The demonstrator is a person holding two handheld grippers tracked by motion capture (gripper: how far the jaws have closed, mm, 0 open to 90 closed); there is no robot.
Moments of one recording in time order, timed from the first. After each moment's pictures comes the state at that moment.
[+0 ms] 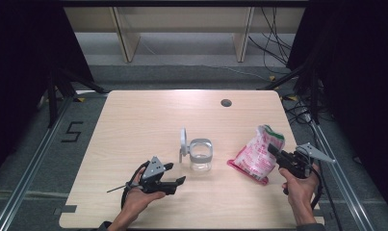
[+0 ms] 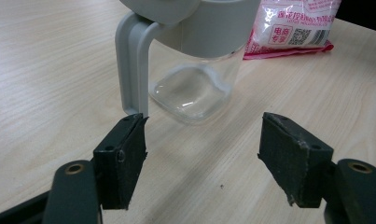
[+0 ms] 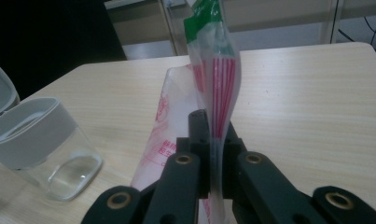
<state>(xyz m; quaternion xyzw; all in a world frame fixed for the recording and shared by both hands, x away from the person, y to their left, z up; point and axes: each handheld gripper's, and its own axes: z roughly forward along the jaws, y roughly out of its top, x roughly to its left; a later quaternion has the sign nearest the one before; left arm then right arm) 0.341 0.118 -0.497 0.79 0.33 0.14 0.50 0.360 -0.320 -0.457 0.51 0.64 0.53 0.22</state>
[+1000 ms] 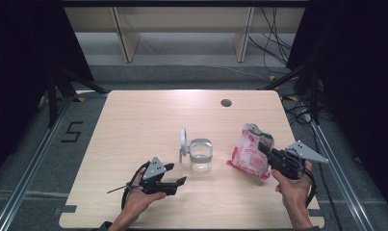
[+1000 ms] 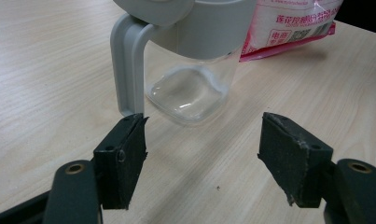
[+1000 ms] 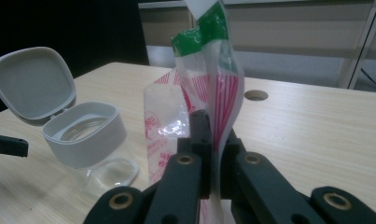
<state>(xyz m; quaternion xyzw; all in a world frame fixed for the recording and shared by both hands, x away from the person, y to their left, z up) 0.340 0.116 -0.498 0.78 0.33 0.14 0.51 0.345 -0.284 -0.424 0.43 0.68 0.54 0.25</state>
